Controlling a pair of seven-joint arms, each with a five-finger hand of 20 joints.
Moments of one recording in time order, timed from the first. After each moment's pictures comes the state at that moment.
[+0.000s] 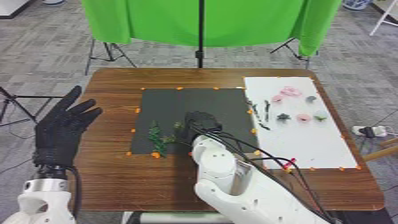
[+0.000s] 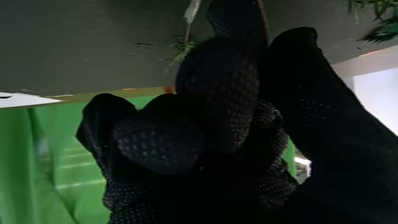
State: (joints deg) left arm 128.9 -55.3 -97.4 -124.9 35.1 12.1 24.2; right arm -69.7 -73.6 33.5 -100.5 -137.2 -14.2 51.7
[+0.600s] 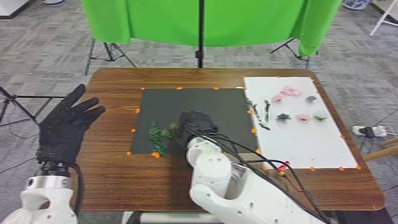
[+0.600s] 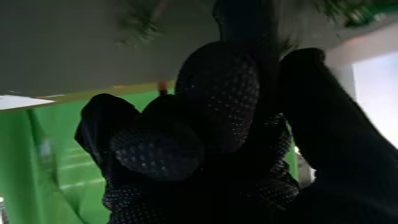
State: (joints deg) left arm 127.5 -55.3 -96.9 -124.4 35.5 11.3 23.1; right arm -69.1 -74.3 31.1 -100.7 -137.1 -10.0 53.1
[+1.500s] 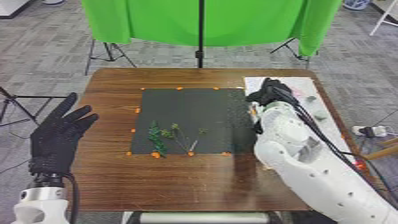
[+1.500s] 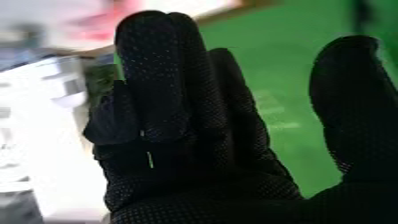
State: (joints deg) left arm 132.6 -55.3 -98.1 -125.4 34.1 12.2 27.1; right arm -68.5 -55.1 49.2 -106.8 -126.2 -7.4 62.4
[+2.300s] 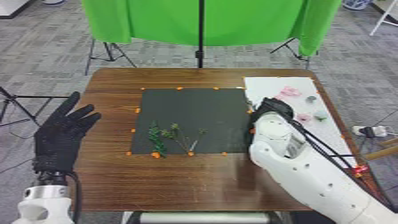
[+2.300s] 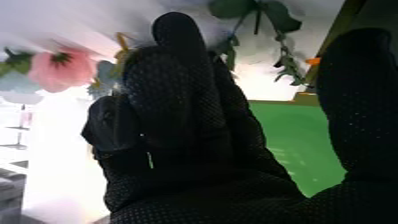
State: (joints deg) left arm 131.0 -55.2 -96.9 -124.7 34.1 12.0 27.2; right arm -65.0 -58.4 43.1 -96.0 -126.1 -16.6 66.7
